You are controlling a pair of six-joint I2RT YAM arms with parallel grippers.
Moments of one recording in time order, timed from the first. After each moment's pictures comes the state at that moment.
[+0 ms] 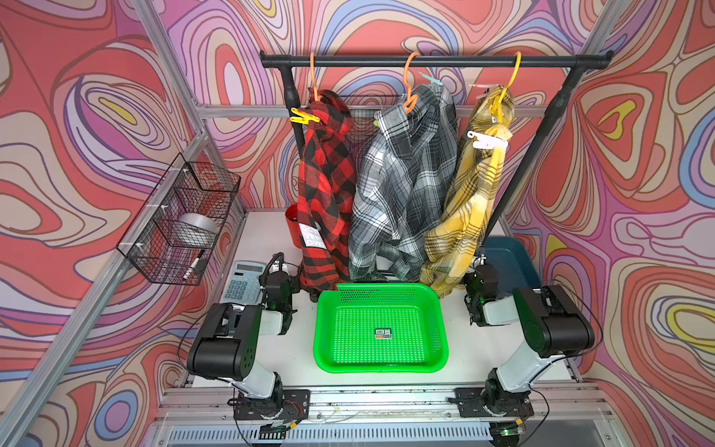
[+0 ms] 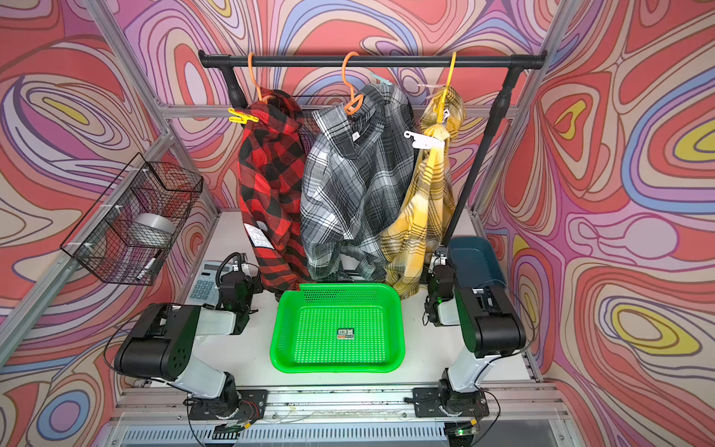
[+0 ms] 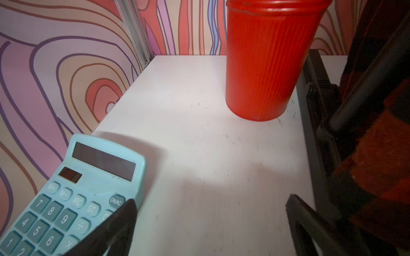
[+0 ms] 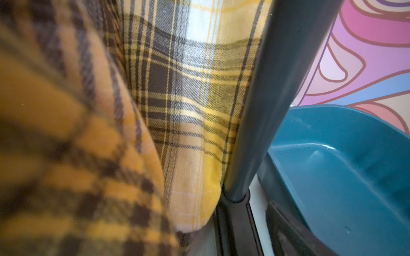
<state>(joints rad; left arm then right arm) -0.06 1.56 0.37 0.82 -0.27 -0.04 0.03 1.70 0.44 0.99 0.15 0.02</state>
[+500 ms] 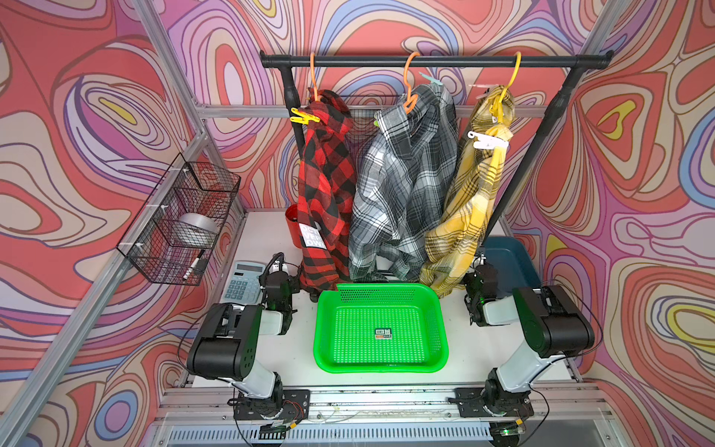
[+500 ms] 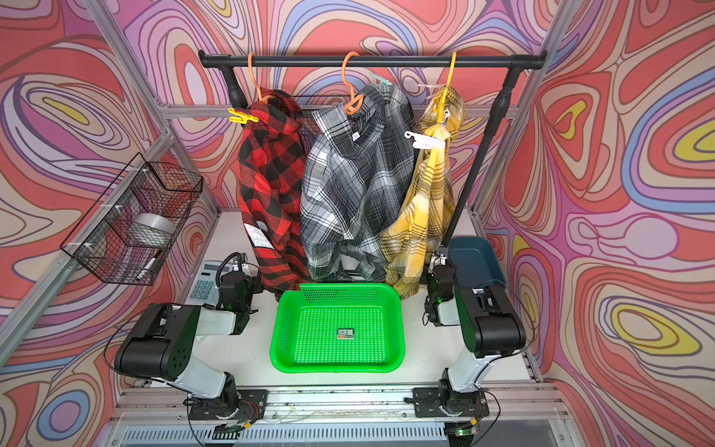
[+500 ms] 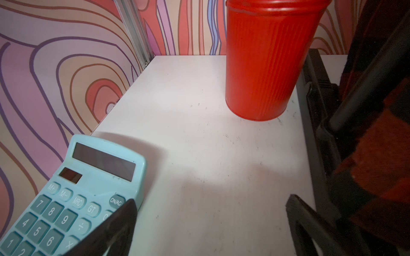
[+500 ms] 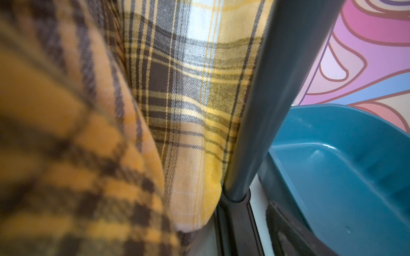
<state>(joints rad) -0.06 1.56 0.37 0.82 -0.27 -0.04 0.03 1.70 0.44 0.99 0.15 0.02</state>
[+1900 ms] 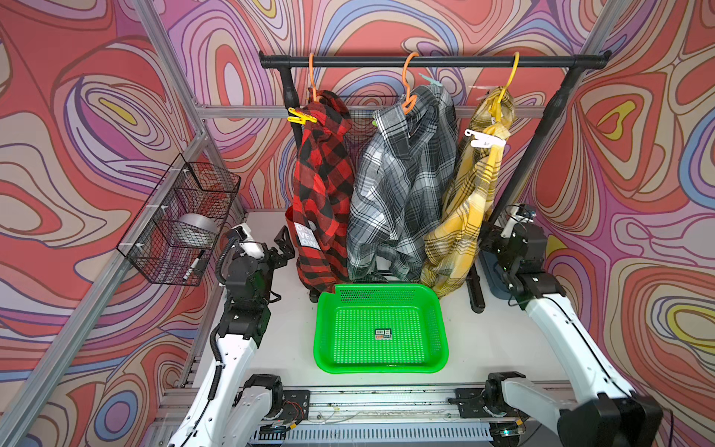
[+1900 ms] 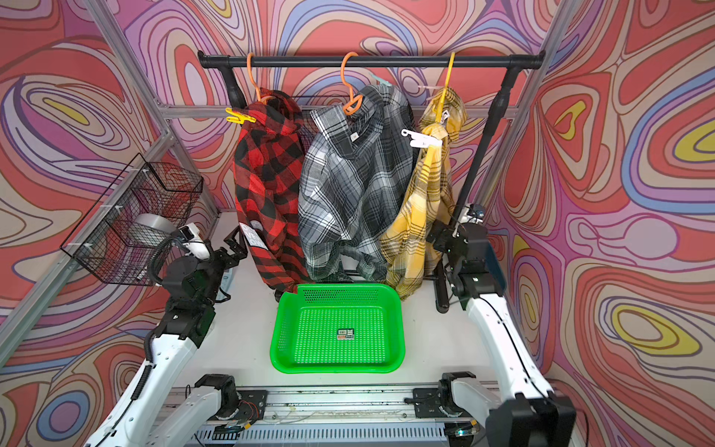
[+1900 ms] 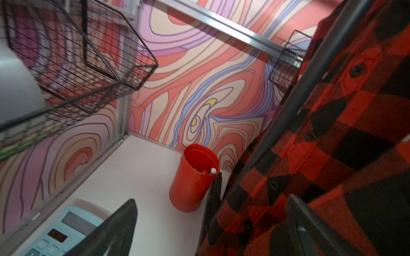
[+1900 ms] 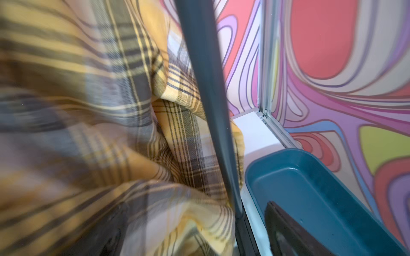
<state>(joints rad) -0.07 0.84 0.72 0.08 -0.11 -0.40 0.03 1.01 0.98 -0.21 0.16 0.32</state>
